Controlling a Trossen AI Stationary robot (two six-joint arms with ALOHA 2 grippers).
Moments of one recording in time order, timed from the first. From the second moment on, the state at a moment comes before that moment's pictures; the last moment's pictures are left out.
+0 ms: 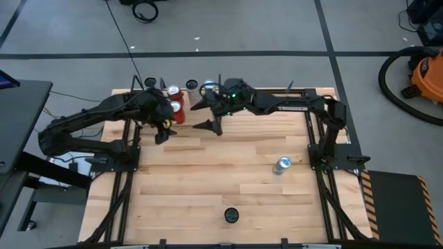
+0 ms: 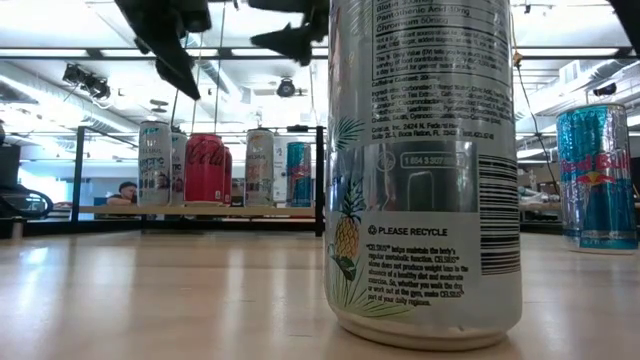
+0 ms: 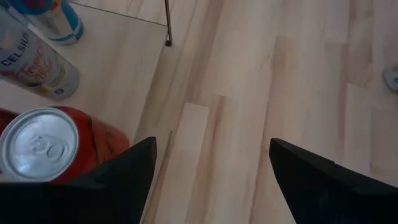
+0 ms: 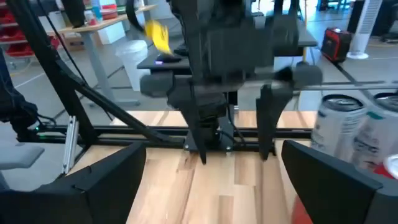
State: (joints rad) left arm 0.40 1.06 1.07 -0.96 0.14 0.11; right arm -0.25 1.82 1.55 0.06 -0.45 0.01
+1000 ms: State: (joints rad) left arm 0.53 1.28 1.07 -0.96 0.07 0.20; right arm -0.30 1.63 1.55 -0.16 -0.45 0.00
